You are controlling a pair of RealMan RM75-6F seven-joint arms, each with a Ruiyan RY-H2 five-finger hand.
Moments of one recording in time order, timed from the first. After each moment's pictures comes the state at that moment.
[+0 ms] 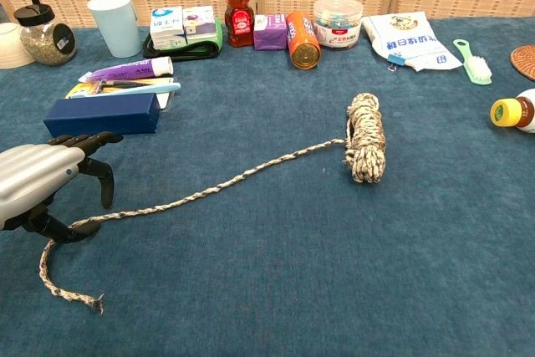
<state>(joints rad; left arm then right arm) -0.33 -1.64 -0.03 -1.58 1.27 1.19 0.56 0.10 -1.15 0.06 -1.55 -1.56 1.51 0.00</state>
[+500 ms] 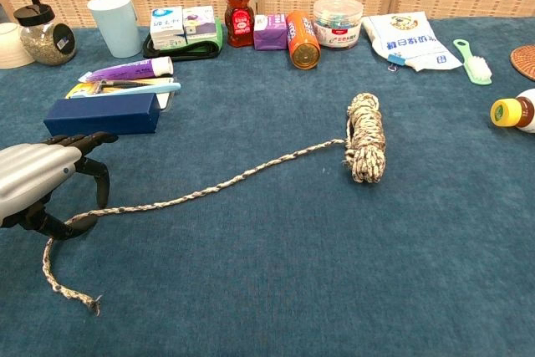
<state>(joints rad) -0.34 -1.63 -0.03 -1.58 1.24 1.19 0.58 0.10 -1.15 0.06 -1.56 -1.56 1.51 0.01</state>
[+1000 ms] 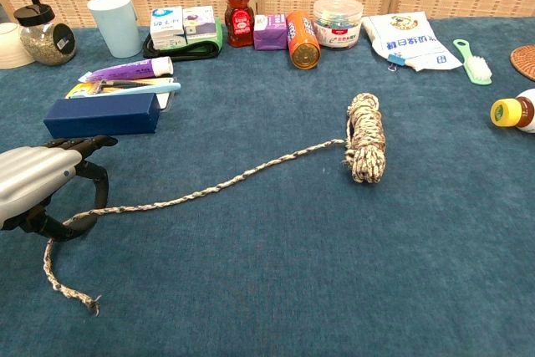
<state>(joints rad) -0.35 -1.64 -0.02 -1.58 1.22 1.18 0.58 0.10 -1.14 0.06 -1.55 -1.56 1.51 0.02</state>
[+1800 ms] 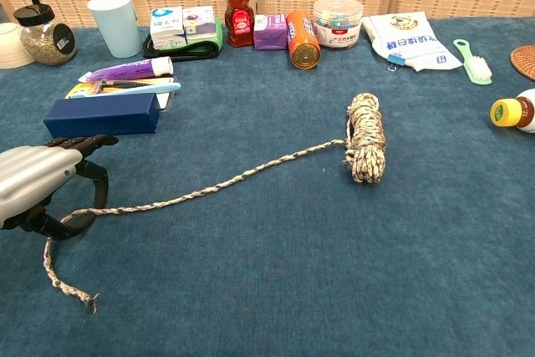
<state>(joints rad) -0.36 -1.64 -0.02 -1.57 1.22 1.19 0.57 0.10 -1.14 0.05 -1.55 -1.56 1.50 0.03</state>
